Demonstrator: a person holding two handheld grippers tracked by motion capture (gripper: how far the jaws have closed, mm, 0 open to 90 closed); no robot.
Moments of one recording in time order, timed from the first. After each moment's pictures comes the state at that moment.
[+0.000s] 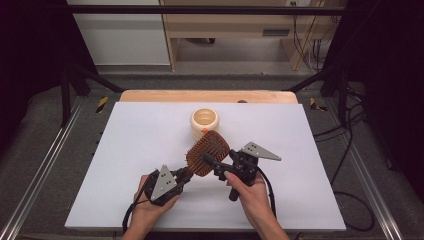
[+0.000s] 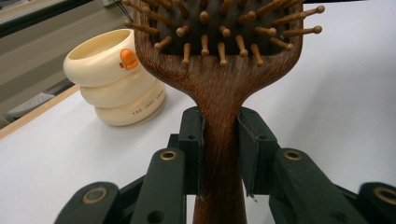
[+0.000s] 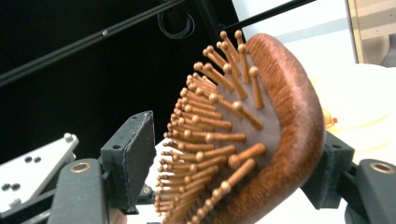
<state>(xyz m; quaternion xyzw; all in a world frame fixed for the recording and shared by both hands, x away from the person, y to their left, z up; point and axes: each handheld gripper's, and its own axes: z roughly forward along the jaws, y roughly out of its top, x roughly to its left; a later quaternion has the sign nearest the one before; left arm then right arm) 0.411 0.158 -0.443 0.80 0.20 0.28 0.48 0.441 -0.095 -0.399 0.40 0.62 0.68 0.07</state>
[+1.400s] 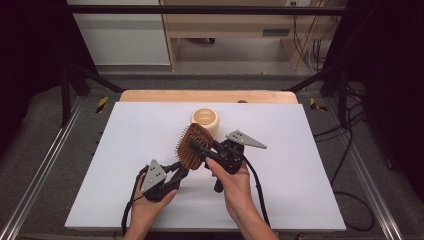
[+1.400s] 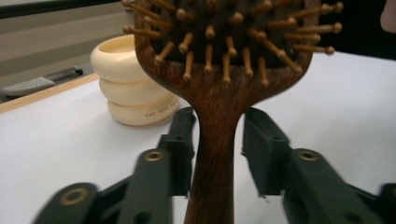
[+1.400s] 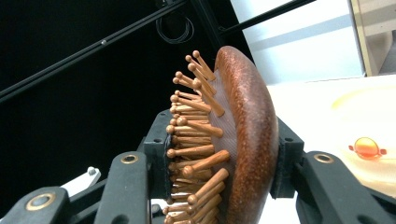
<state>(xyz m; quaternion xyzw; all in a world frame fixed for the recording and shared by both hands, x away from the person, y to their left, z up) 0.420 0.173 -0.443 0.75 0.28 0.26 0.54 0.455 -0.058 -0.371 0.41 0.61 0.67 0.06</state>
